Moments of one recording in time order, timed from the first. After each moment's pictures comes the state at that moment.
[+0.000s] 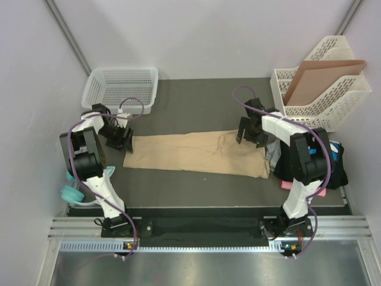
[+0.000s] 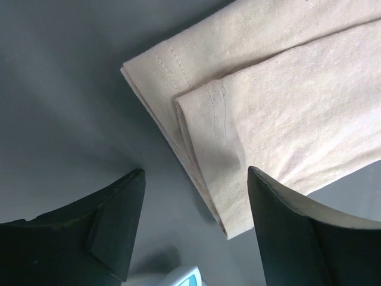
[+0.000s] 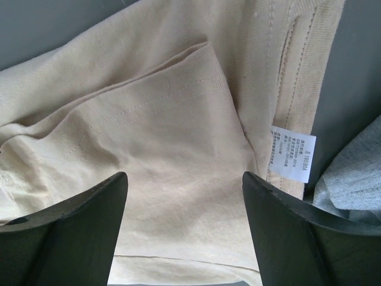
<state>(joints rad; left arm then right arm) 0.27 1.94 1.36 -0.87 0.39 0.58 0.30 1.83 1.26 -0.68 0.12 0.53</state>
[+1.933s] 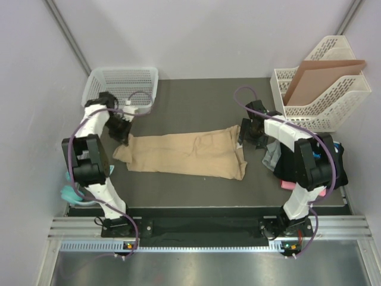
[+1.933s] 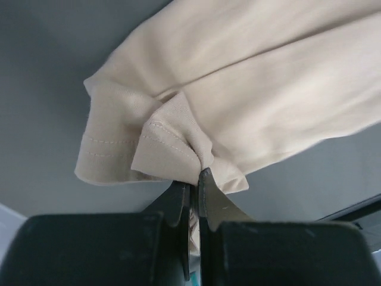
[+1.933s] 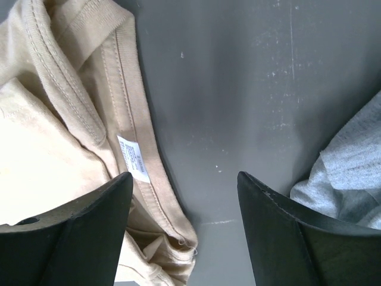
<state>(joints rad) 0.20 1.85 1.47 -1.06 0.26 0.61 0.31 1.75 1.20 -0.65 0.12 0.54</state>
